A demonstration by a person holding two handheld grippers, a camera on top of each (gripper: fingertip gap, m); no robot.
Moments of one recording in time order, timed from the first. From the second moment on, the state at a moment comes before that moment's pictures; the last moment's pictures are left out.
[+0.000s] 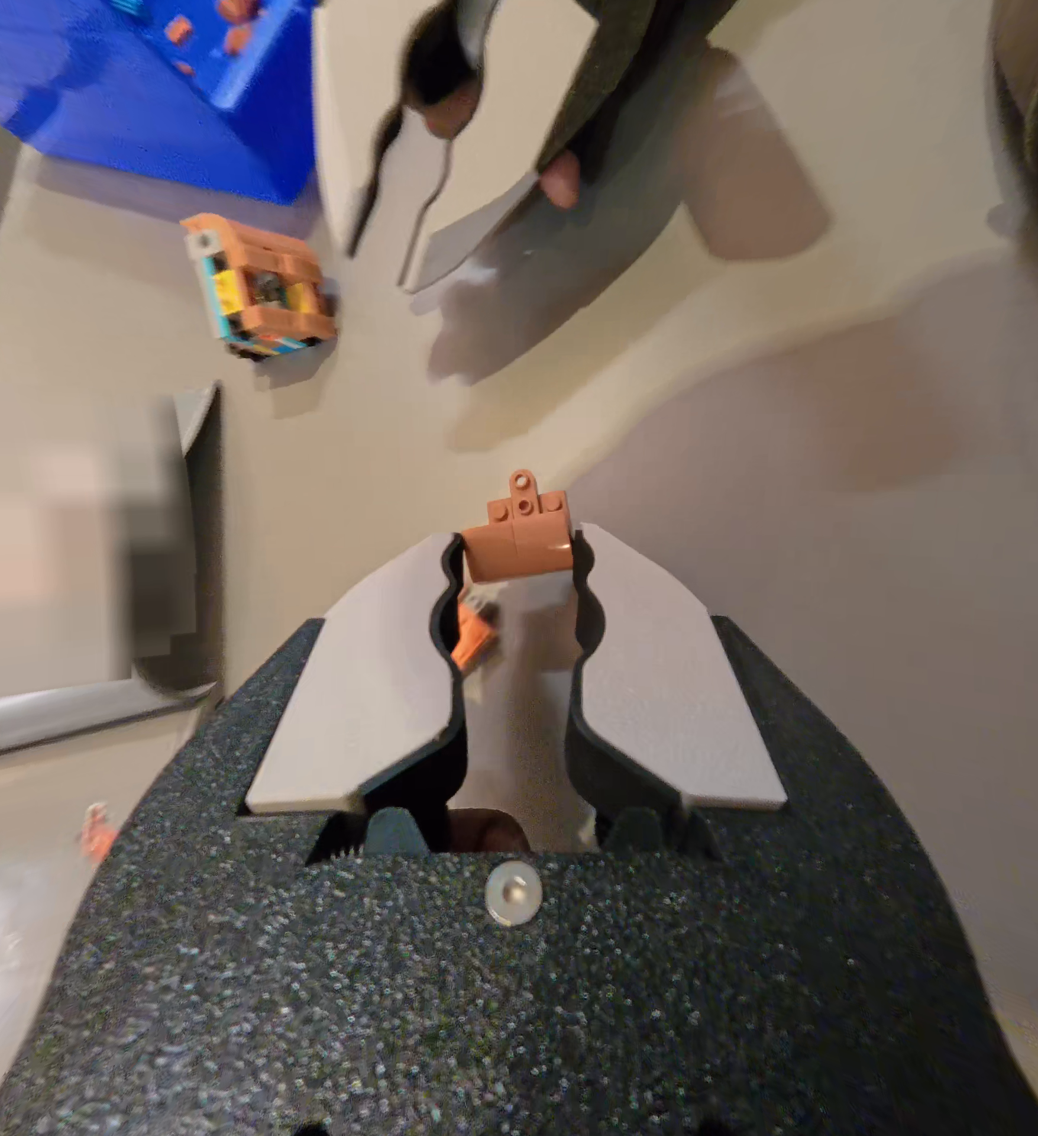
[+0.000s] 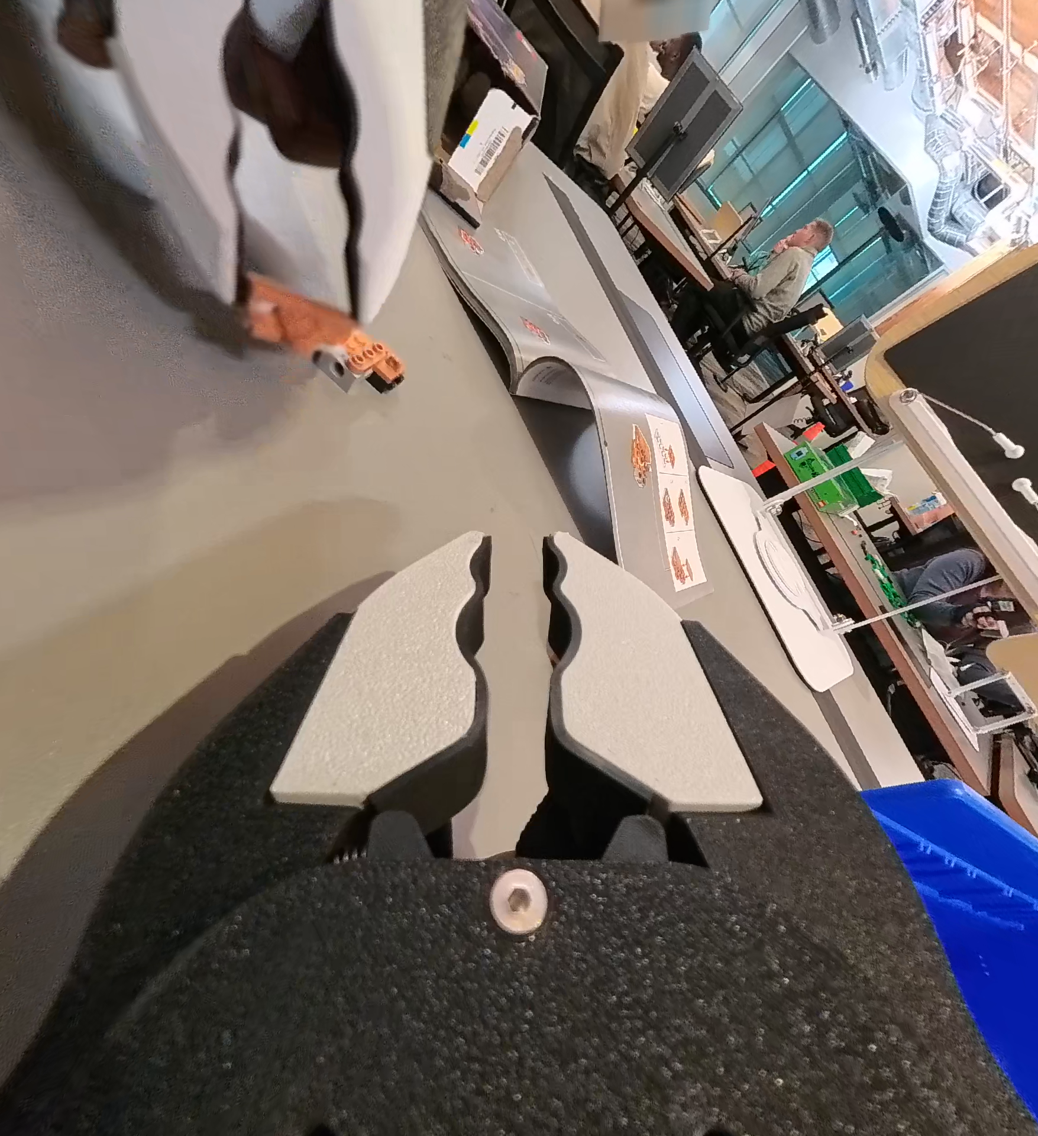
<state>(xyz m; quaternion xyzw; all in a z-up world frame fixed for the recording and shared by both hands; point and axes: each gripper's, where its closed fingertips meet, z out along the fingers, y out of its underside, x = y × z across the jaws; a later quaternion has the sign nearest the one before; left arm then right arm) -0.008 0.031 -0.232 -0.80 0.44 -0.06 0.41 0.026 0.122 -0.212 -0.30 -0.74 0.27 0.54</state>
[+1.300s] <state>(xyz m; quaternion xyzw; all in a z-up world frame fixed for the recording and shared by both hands) -0.081 0.030 -0.250 -0.80 0.45 -0.02 0.40 -0.042 0.041 -0.251 -0.43 -0.80 0.27 0.33</state>
